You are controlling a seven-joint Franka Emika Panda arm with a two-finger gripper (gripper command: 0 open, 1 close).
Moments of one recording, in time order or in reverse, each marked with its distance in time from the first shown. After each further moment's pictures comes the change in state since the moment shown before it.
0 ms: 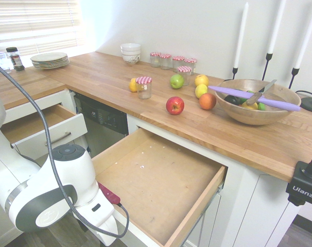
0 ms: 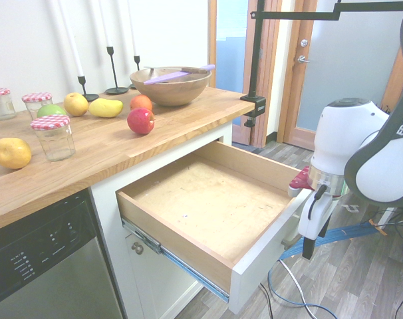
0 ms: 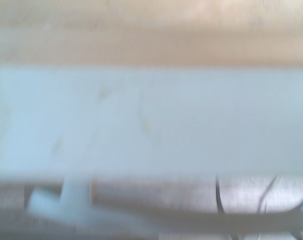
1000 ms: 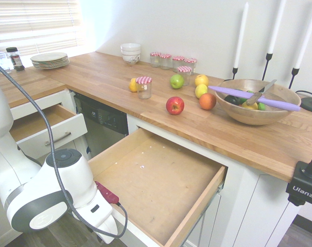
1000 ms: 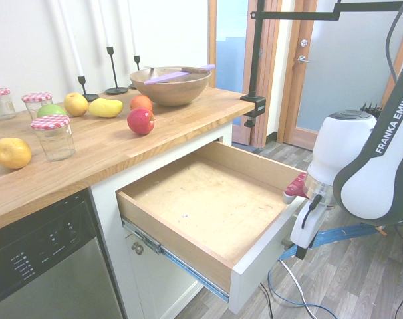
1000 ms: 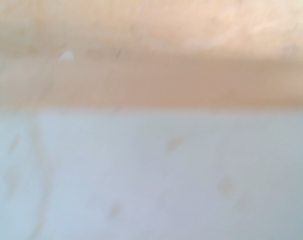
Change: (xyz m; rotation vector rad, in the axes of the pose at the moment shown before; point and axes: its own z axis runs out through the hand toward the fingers) arm -0.002 -0.010 0.008 0.043 0.027 0.003
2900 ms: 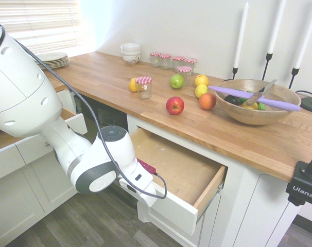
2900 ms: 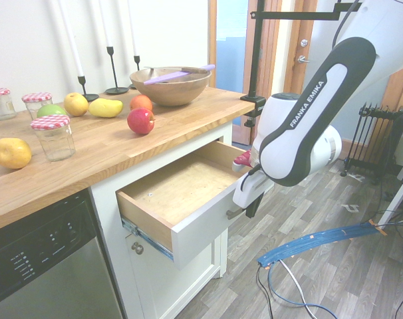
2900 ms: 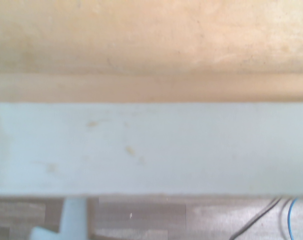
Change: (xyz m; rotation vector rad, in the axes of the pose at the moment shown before) arm 0.116 -0.095 -0.006 0.080 0.081 0.011
